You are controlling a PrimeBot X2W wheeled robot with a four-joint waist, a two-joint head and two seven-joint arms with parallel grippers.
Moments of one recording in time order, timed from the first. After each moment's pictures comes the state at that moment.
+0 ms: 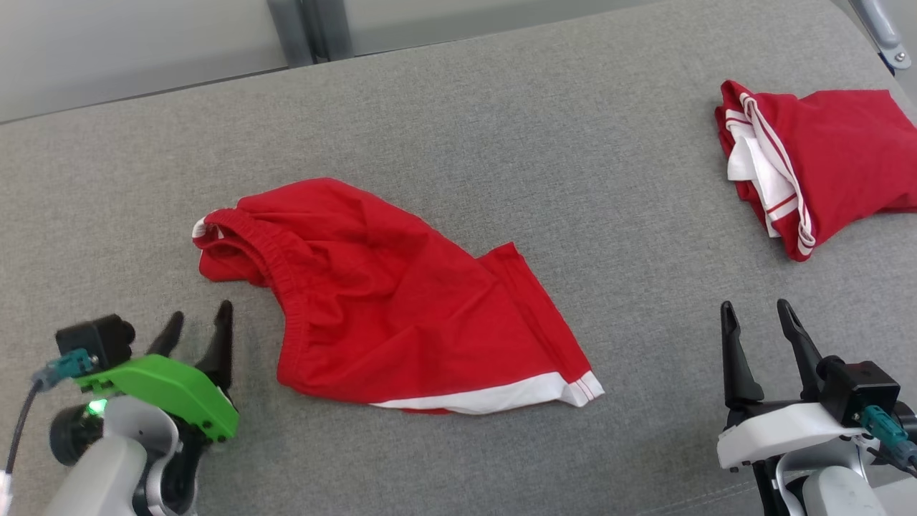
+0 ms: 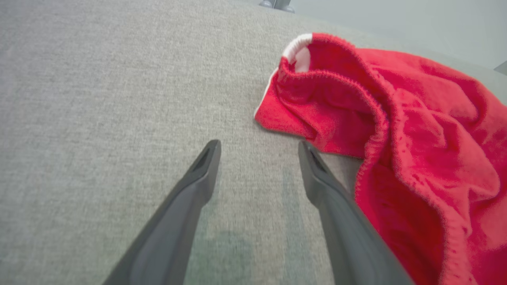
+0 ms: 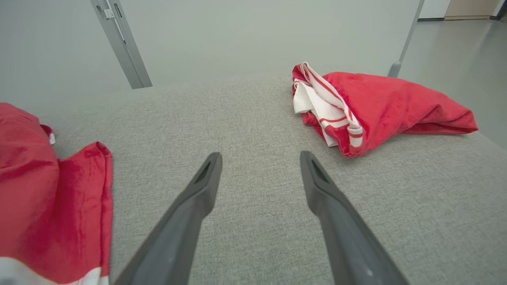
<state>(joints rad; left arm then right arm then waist) -0.34 0.45 -0.46 0.42 -0.93 0.09 -0.05 -0.04 -0.05 -0.08 0.18 0.13 0.13 -0.26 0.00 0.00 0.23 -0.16</state>
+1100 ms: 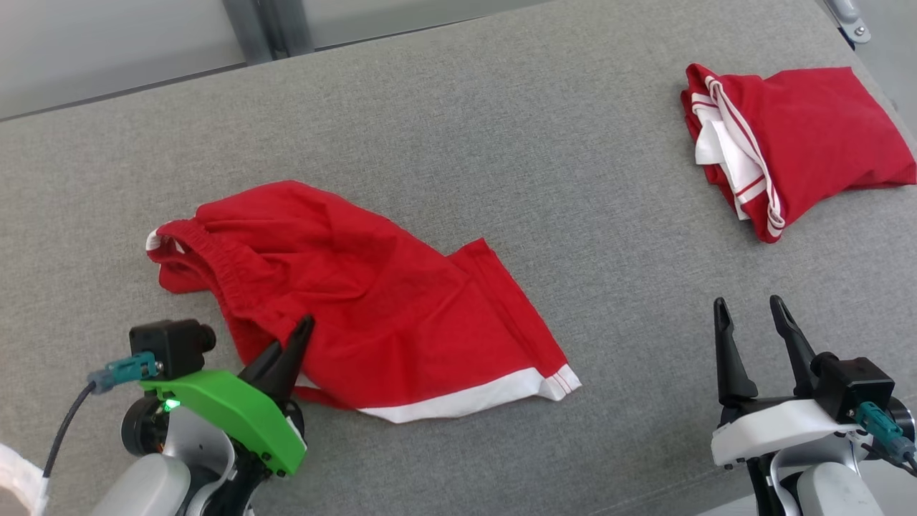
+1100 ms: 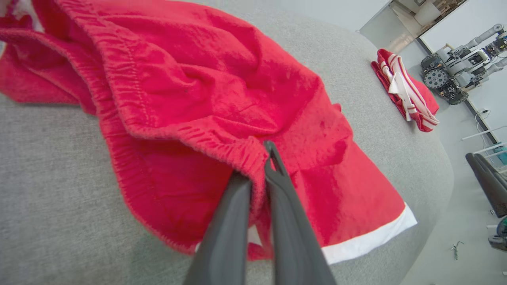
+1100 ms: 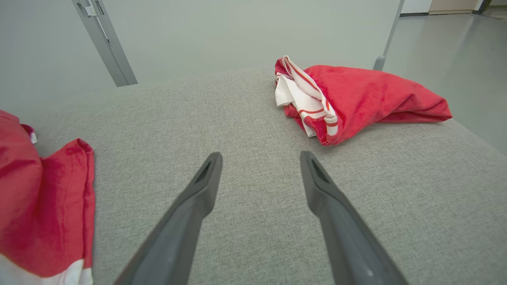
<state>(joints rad) -0.20 0.49 -0.53 -0.04 -0.99 0.12 0.12 -0.05 -0.05 -0.07 0.18 0.14 0.13 -0.26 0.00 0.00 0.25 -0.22</state>
